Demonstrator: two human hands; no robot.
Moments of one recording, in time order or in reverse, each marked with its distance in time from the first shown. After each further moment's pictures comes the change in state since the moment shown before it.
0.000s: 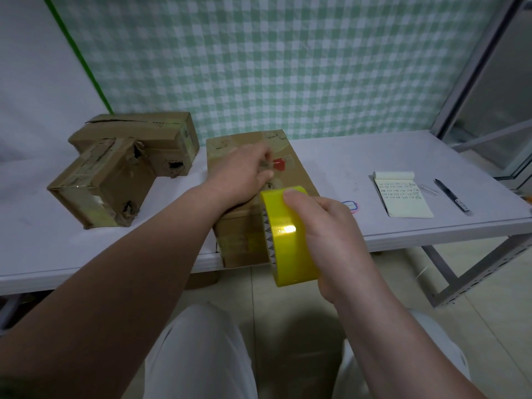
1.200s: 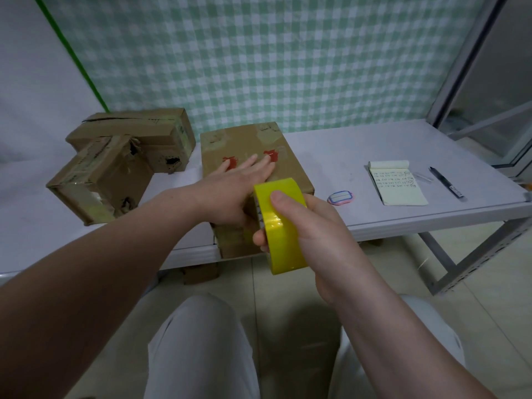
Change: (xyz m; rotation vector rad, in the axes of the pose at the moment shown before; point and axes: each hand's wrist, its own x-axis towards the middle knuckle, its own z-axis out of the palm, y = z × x) left_hand -0.034 0.003 -0.008 0.345 -0.491 0.195; right_hand -0.018 0.005 -0.009 0.147 -0.251 0.052
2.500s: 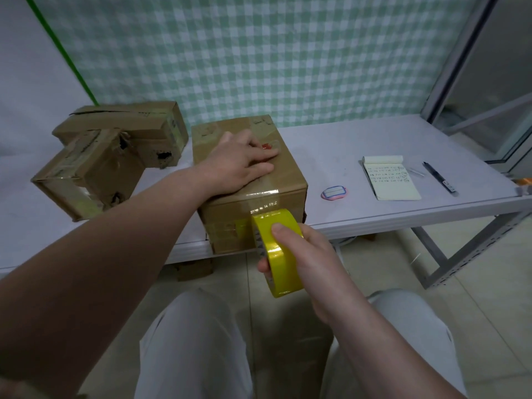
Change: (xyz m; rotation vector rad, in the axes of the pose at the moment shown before) left_hand 0.025 0.003 -0.012 -0.339 0.282 -0.078; right_hand -0.004 0.044 -0.015 0.002 0.034 0.103
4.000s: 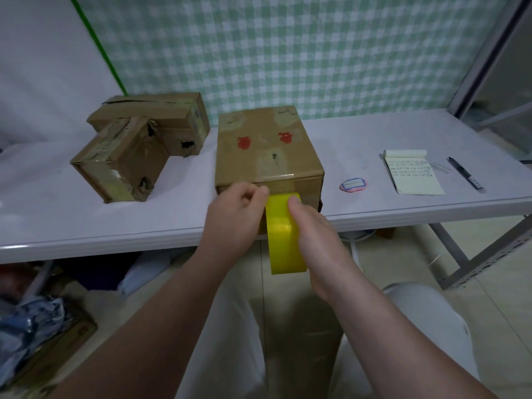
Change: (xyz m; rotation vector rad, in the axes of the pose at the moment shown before) left_hand -0.106 0.044 0.044 -0.636 0.438 -0.491; right_hand 0.003 -0.008 0.019 -0.134 0.093 0.002
